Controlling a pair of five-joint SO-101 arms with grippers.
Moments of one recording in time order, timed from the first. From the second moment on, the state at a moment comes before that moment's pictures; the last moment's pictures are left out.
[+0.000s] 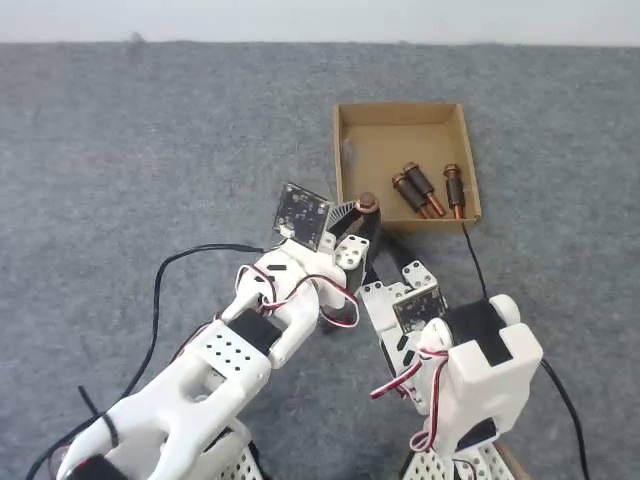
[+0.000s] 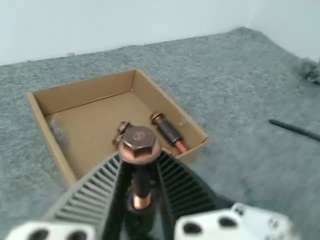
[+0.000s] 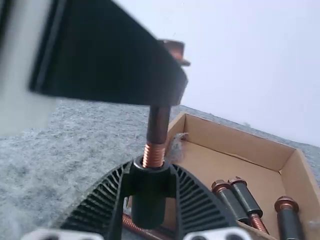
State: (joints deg) left arm 30.8 -37.8 72.0 -1.4 15.8; right arm -25.1 16.2 92.4 -97.1 9.2
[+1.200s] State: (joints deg) left arm 31.1 -37.9 79.5 -2.0 15.7; right arm -25.4 16.1 92.4 -97.8 9.3
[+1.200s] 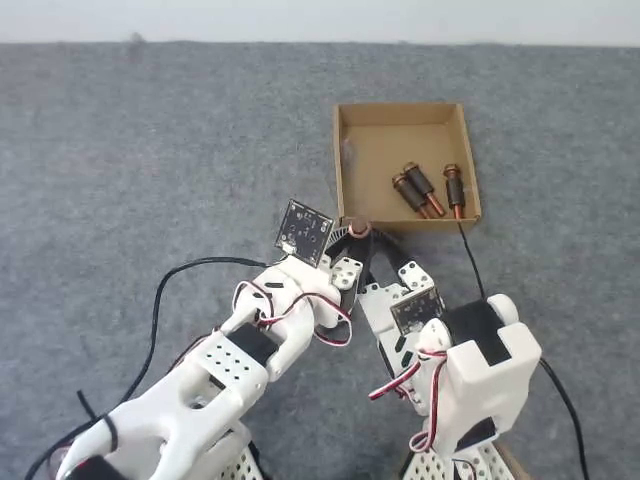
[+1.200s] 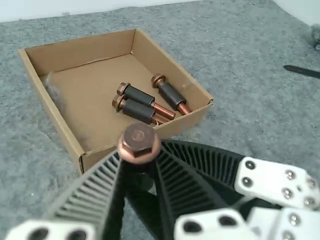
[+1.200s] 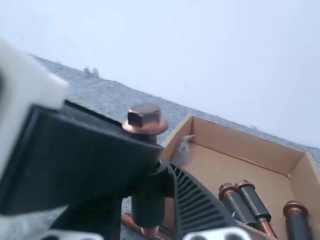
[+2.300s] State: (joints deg) left arm 30.7 -38.0 80.5 -1.5 15.7; right arm -24.5 16.1 92.3 -97.8 9.4
